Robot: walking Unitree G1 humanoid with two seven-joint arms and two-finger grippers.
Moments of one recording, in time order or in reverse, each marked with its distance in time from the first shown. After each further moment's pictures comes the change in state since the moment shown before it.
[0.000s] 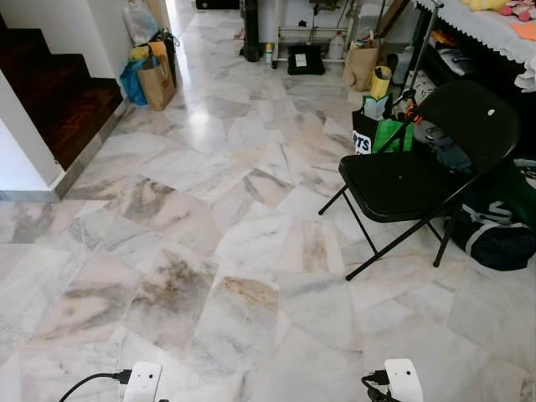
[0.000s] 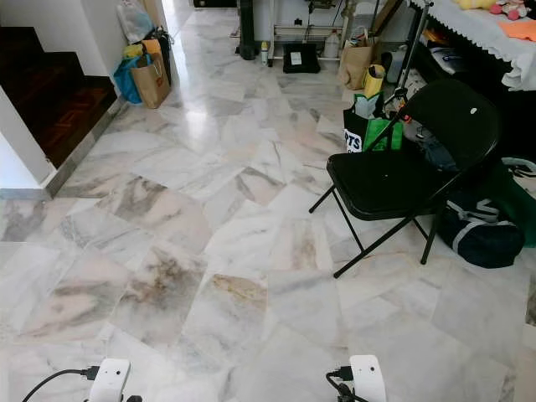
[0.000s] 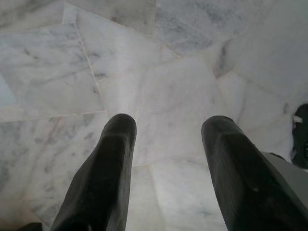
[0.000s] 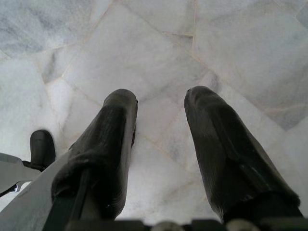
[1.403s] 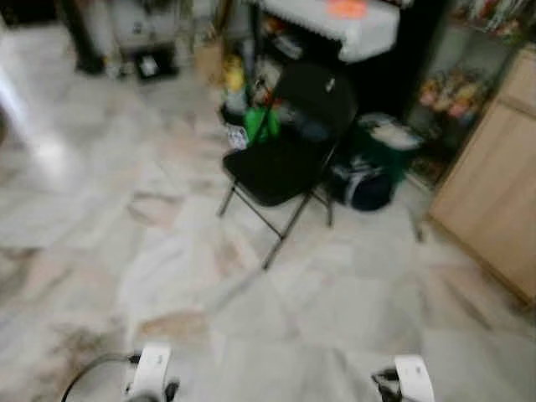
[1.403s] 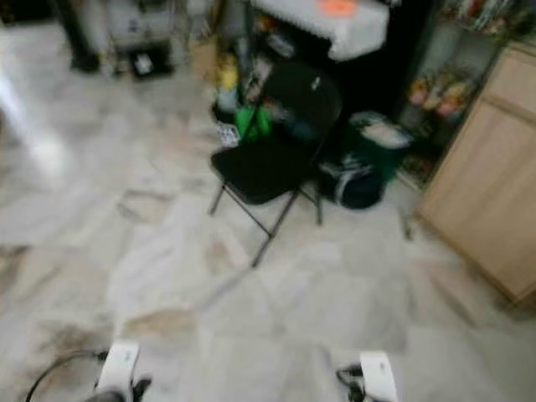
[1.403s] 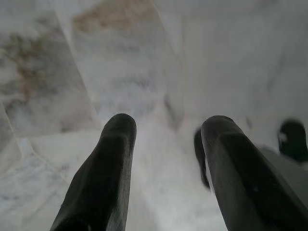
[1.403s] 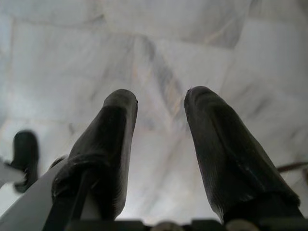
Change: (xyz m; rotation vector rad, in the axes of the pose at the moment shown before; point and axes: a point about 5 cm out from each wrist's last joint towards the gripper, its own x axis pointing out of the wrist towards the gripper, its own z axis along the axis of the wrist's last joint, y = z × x) left arm 0.000 0.000 0.000 0.006 -0.009 -0.004; right arm 0.001 0.001 0.006 -0.005 -0.018 0.000
